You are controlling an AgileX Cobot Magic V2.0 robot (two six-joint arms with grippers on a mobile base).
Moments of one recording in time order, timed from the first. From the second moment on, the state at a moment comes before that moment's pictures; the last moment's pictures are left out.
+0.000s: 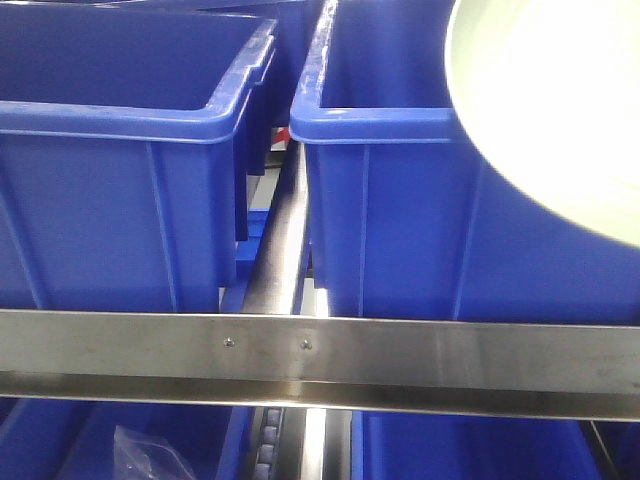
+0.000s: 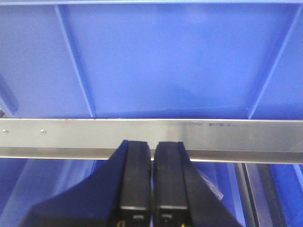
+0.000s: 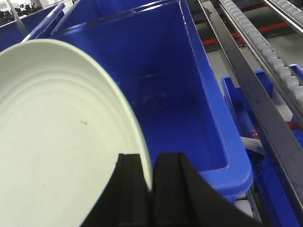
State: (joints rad) left arm -0.08 -0.01 0.00 0.22 0.35 -0.18; right arm 0.01 0.34 -0.29 0.05 0.12 0.31
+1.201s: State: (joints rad) left arm -0.08 -0.01 0.00 0.22 0.35 -0.18; right arm 0.01 0.67 -0.59 0.05 0.07 0.31
